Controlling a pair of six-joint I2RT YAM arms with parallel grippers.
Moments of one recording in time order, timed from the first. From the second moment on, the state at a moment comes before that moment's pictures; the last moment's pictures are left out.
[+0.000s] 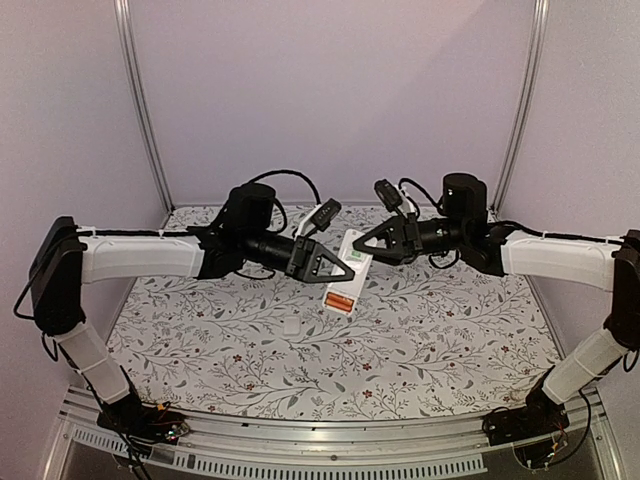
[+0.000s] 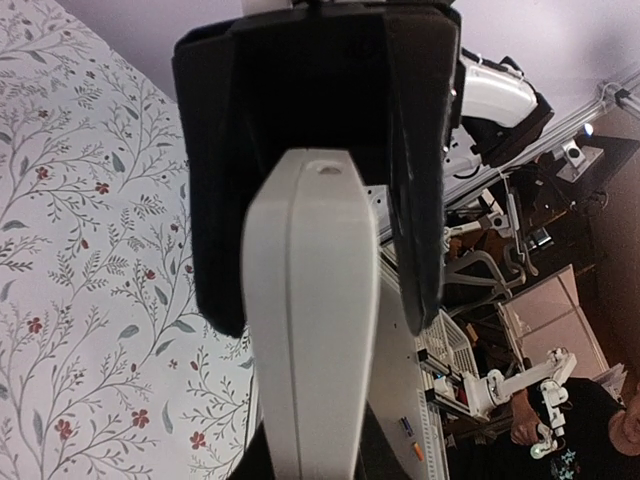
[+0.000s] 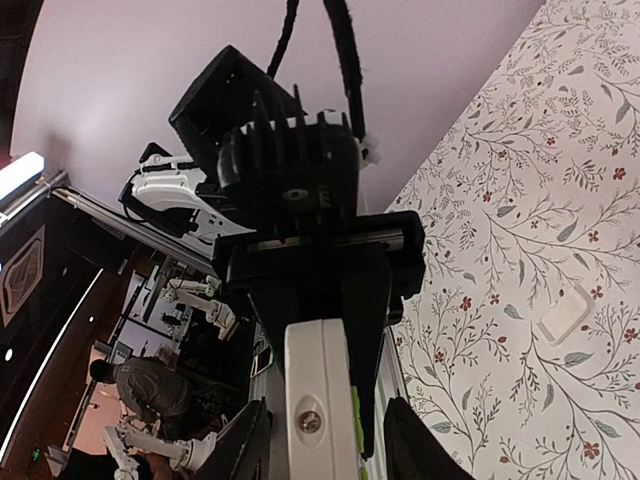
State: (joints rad) left arm -0.81 1.68 1.12 0.26 0.97 -0.62; right arm 0.64 1.51 1.00 0.33 -1.02 0.79
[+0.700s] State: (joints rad) left arm -0.80 1.69 1.15 0.07 0.87 -0.53; right arm 0.61 1.54 0.95 0.32 -0.99 0.76
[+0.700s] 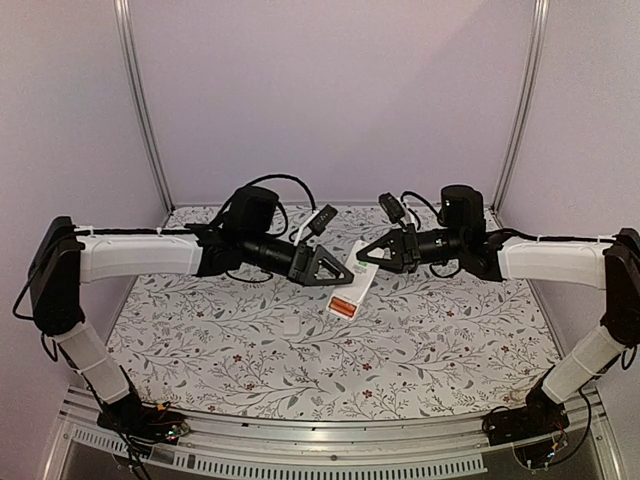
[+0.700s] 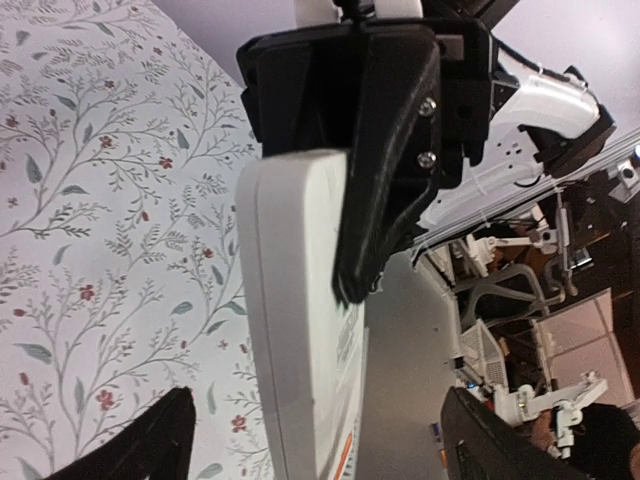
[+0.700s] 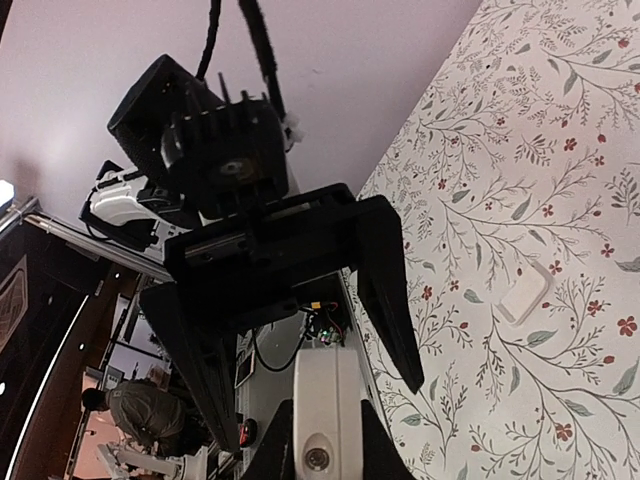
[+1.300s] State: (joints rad) left arm -0.75 1.57 1.01 -0.02 0.37 -0.45; right arm 0.58 1.85 0.90 0.37 -0.81 0.67
